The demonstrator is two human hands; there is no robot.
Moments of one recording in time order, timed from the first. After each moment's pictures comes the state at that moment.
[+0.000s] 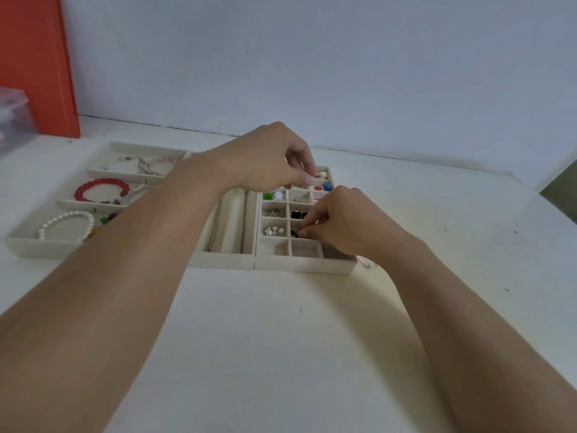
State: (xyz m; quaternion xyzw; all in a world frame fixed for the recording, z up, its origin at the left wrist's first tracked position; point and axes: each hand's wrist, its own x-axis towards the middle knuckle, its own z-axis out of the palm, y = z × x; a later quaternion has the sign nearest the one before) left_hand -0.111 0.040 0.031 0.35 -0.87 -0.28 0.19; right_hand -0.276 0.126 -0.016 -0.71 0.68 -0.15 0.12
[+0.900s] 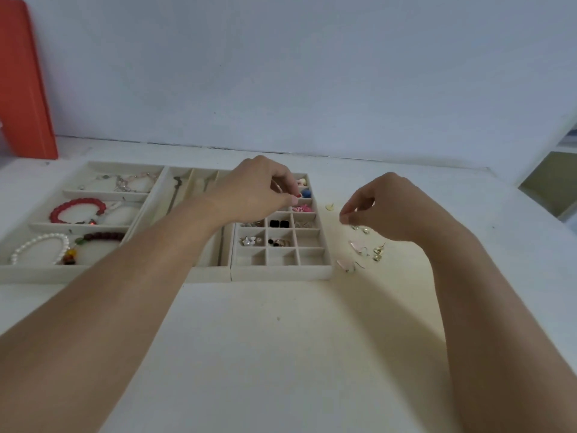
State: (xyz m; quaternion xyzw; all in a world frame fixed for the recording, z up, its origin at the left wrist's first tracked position) left_hand -0.135 0.042 -0.004 0.39 -0.84 -0.28 0.24; right_hand -0.350 0.150 0.019 -0.62 0.75 -0.19 0.14
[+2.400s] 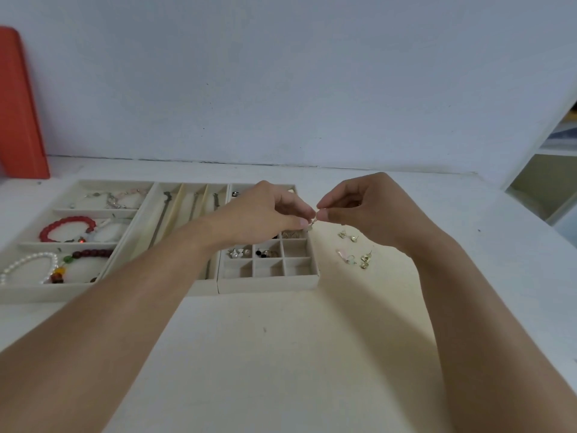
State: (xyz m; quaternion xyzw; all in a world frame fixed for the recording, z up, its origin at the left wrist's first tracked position) left_hand -0.151 0.072 0.003 0.34 -0.82 -0.42 0.20; right_hand -0.351 0.161 0.023 -0.62 0.65 -0.37 0.24
